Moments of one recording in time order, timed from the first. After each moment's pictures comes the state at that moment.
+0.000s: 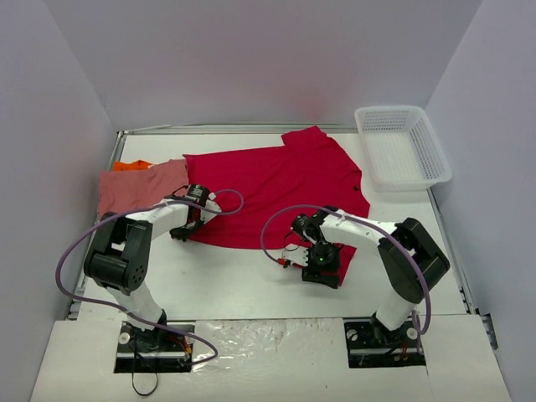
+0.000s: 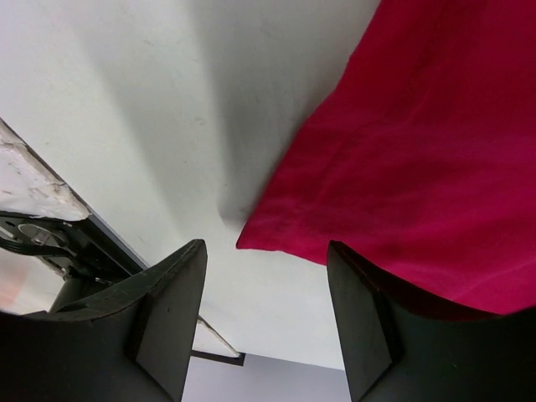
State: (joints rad) left arm -0.31 1.70 0.95 -0.56 -0.35 0.56; right arm 0.71 1.66 0.93 -1.04 -0.07 -0.73
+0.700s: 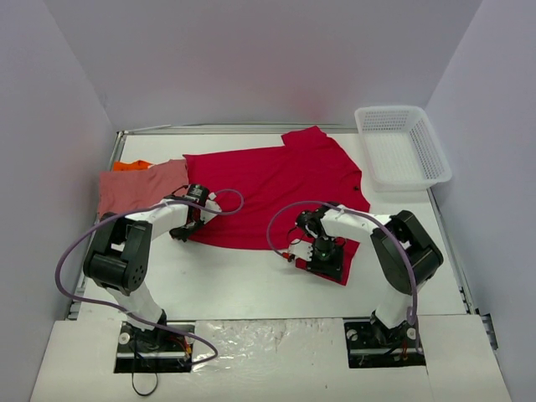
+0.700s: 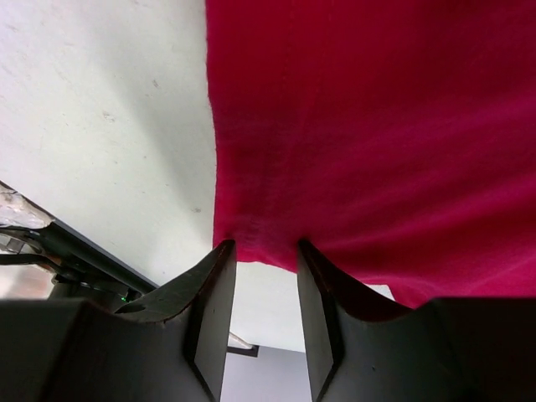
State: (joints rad) left arm -0.31 1.70 0.95 -0.56 -0.34 0.56; right arm 0.64 1.73 0.94 -1.02 -0.03 -0.72
